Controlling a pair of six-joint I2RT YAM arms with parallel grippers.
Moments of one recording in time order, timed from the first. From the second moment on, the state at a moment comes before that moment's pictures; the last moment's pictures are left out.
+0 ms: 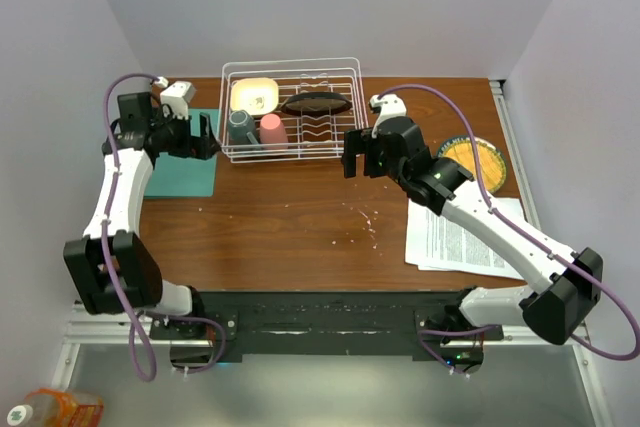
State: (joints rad) left arm 0.18 1.39 1.21 -0.58 0.51 0.18; right arm 0.70 1.28 1.20 -0.45 0.26 0.35
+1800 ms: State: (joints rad) left arm 0.33 2.21 1.72 -0.15 -0.20 0.00; right arm 0.73 1.30 1.10 -0.32 0.35 0.34
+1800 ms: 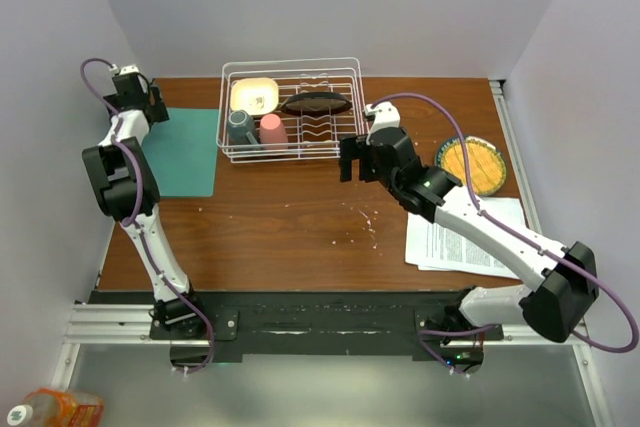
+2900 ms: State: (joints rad) left arm 0.35 1.90 1.10 0.01 -0.19 0.24; right arm 0.73 1.16 1.05 -0.32 0.35 0.37
